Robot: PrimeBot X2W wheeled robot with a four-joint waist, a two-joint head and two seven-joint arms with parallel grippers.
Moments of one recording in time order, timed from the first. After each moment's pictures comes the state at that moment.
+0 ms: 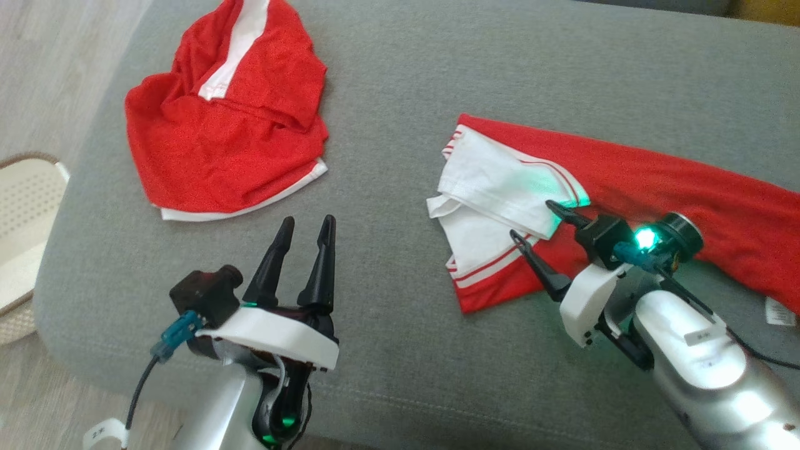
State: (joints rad) left arm -0.18 0.04 -0.38 0.23 -0.53 -0.02 -0.26; right arm -0.50 -0.33 0.68 0.58 0.23 0.13 -0.07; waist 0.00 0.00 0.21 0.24
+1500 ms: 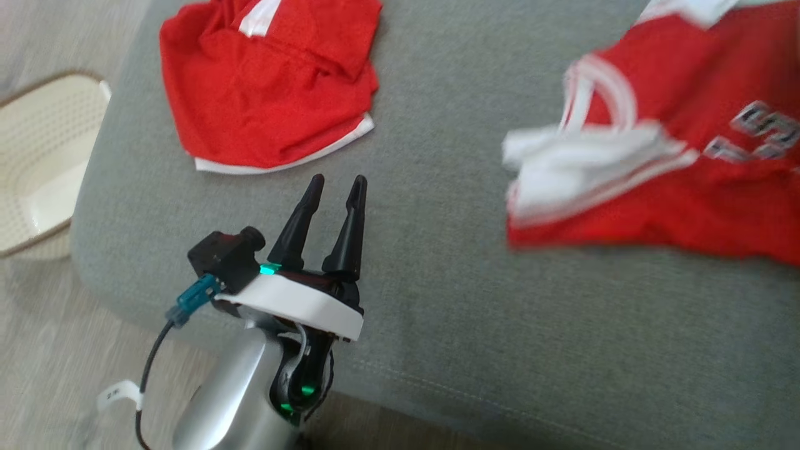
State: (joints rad) left arm -0.28 0.04 -0.46 0.20 -0.58 -0.01 -0.26; right arm -1.16 -0.62 0.68 0.83 0.37 0.13 0.16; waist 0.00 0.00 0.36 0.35
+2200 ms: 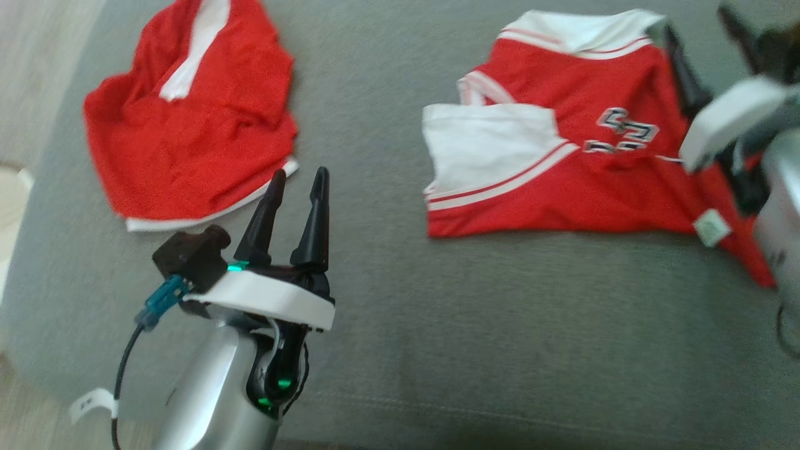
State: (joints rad) left arm -0.27 0.04 -0.36 0.20 -0.54 -0.01 -0.26; right arm -0.96 -0.42 0.60 0.98 0.44 0.13 -0.22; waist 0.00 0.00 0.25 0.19
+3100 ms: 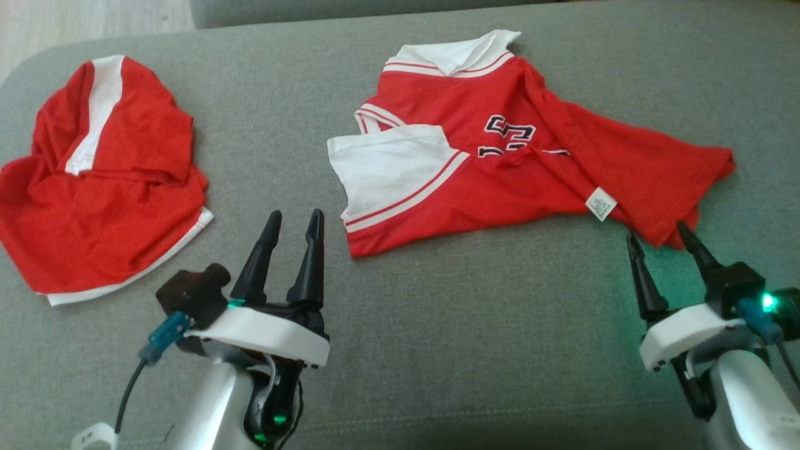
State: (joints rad) left arm -0.16 0.04 -0.34 0.19 -0.49 -0.03 -0.26; right arm -0.20 -0.20 0.05 0.47 0.00 0.13 -0.20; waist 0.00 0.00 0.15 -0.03
